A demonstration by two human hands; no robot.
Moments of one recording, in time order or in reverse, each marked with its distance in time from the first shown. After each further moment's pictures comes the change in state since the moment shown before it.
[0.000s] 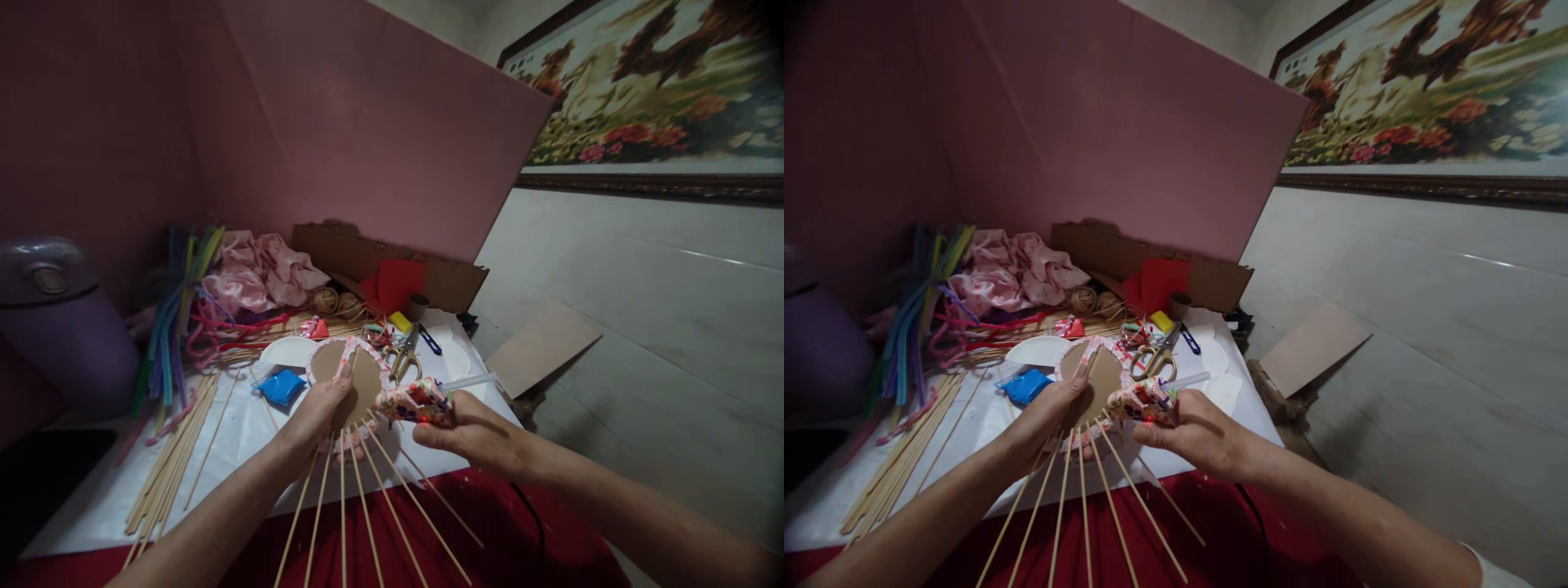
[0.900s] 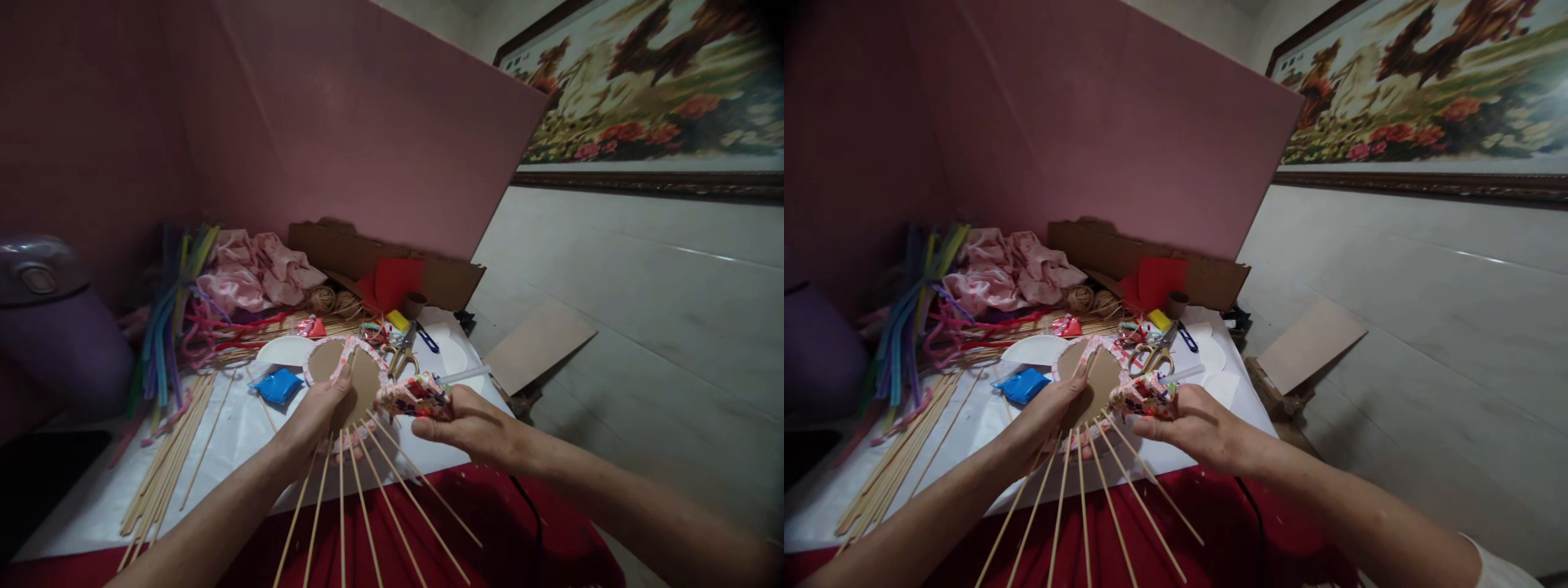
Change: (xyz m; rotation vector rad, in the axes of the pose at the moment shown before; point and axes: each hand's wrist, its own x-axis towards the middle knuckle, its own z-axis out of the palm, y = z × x) left_hand -0.002 0.001 0.003 0.055 0.030 -0.012; right_hand -0.002 -0.003 -0.003 -0.075 0.035 0.053
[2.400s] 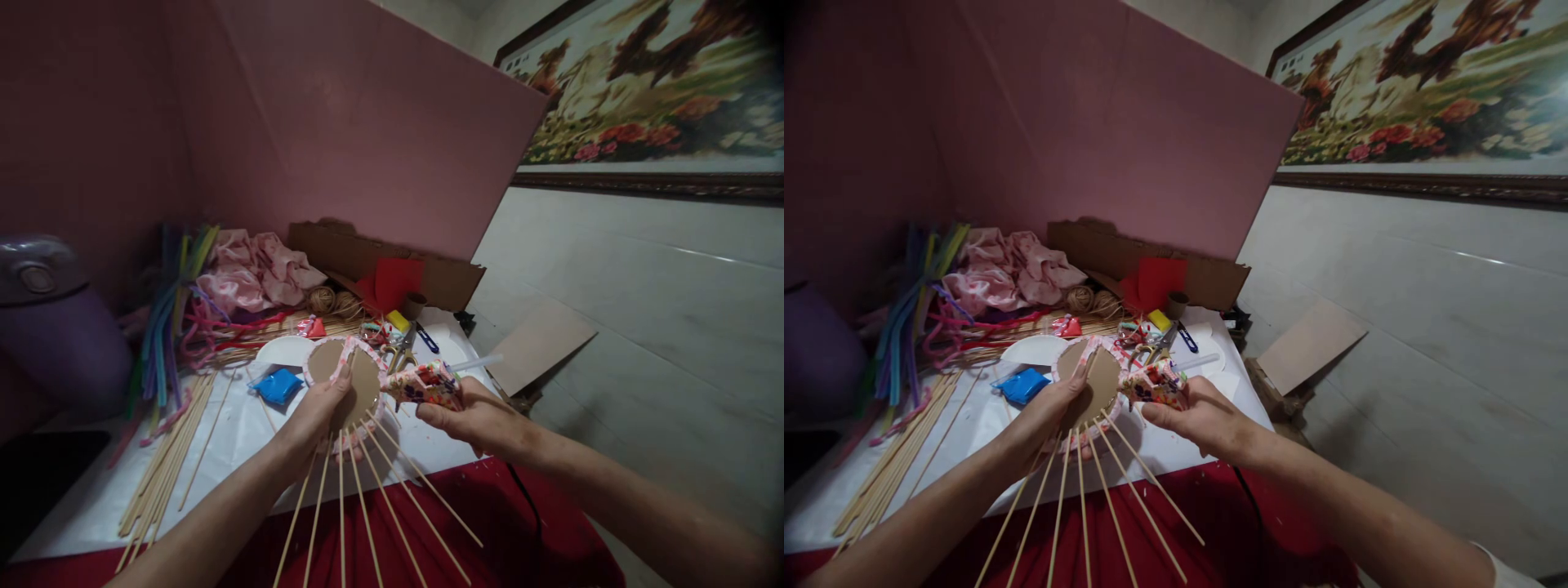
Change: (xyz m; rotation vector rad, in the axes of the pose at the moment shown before) left_hand -0.002 0.005 0.009 0.066 0.099 -0.059; right_hand -0.001 0.007 -0.004 -0.034 0.111 0.227
